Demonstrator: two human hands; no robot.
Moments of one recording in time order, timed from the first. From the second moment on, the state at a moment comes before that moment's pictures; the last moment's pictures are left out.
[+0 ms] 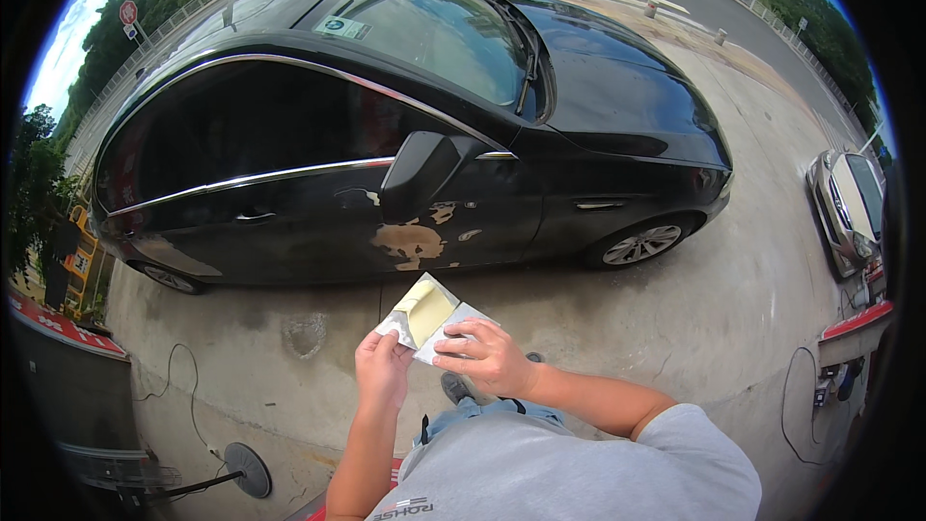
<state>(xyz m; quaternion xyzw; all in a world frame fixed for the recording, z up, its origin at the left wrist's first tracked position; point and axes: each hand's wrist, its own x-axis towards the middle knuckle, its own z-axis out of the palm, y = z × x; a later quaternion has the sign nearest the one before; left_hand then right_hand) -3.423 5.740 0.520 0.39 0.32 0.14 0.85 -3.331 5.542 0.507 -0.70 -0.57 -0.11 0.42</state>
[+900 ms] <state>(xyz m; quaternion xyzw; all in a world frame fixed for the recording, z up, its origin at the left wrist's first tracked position) -3.433 5.808 0.511 0.53 0.23 0.15 0.80 -3.289 5.579 0.484 -0.39 0.06 0.32 0.86</state>
